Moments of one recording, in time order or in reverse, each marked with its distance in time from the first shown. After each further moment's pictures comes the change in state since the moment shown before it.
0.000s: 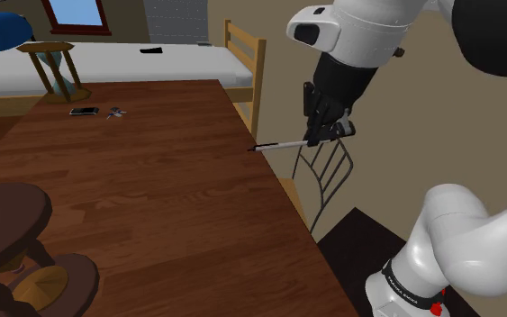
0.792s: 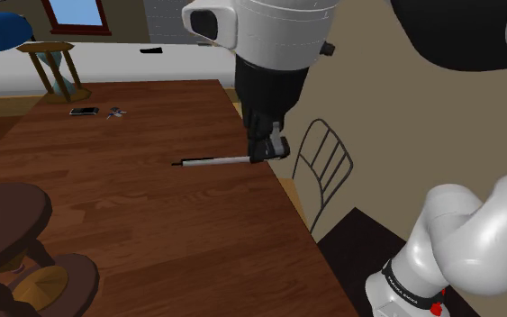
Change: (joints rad) arm -0.023 0.339 0.217 0.324 -0.020 -0.027 0.220
